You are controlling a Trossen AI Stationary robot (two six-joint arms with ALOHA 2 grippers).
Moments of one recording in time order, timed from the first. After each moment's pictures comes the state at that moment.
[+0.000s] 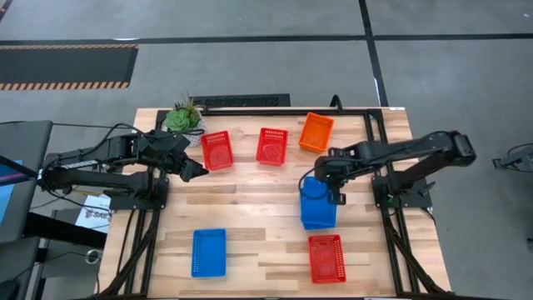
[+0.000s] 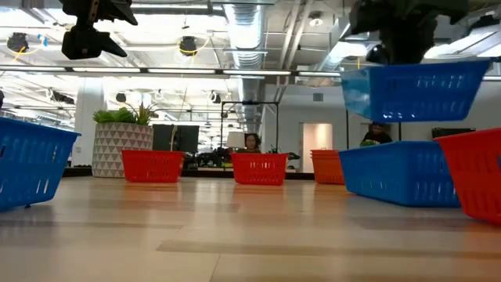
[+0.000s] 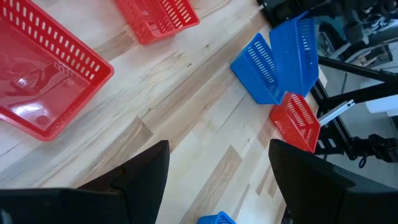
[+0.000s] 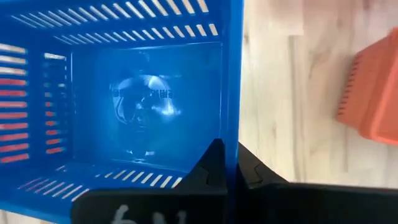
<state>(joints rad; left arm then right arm) 0.15 0.70 0.84 -0.81 0.10 -0.85 0.08 1.30 1.10 -1.06 0.09 0.16</state>
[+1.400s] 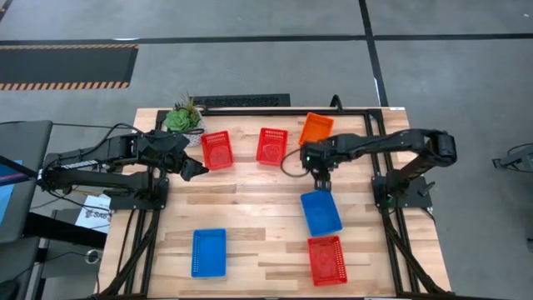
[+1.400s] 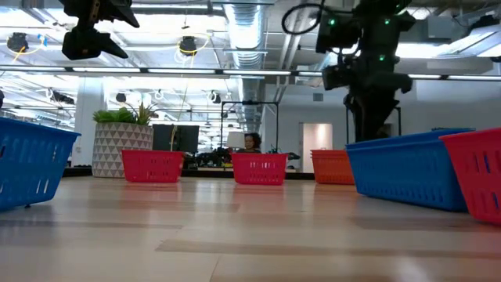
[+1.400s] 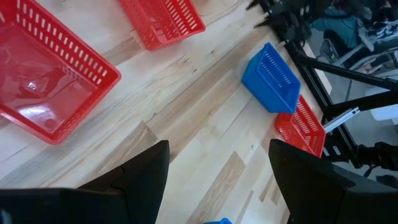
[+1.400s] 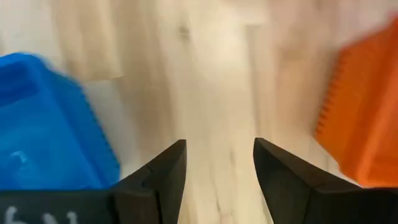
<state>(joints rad) 0.15 0.70 0.84 -0.80 0.07 -0.86 -0.18 1.49 1.02 -0.87 0.08 -0.04</state>
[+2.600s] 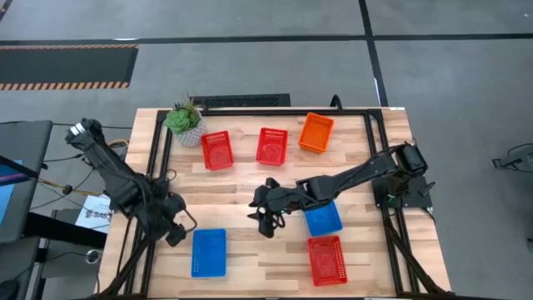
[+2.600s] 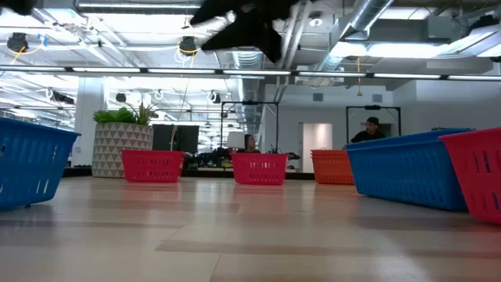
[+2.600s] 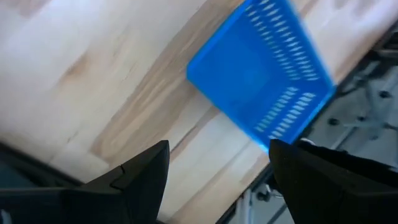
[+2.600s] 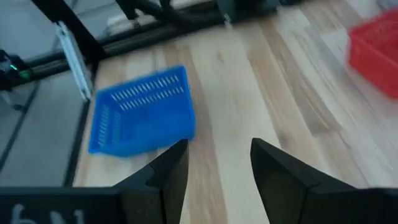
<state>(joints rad) -0.84 1.02 0.84 -0.97 -0.06 -1.66 0.26 1.85 1.40 -0.12 0.16 0.43</state>
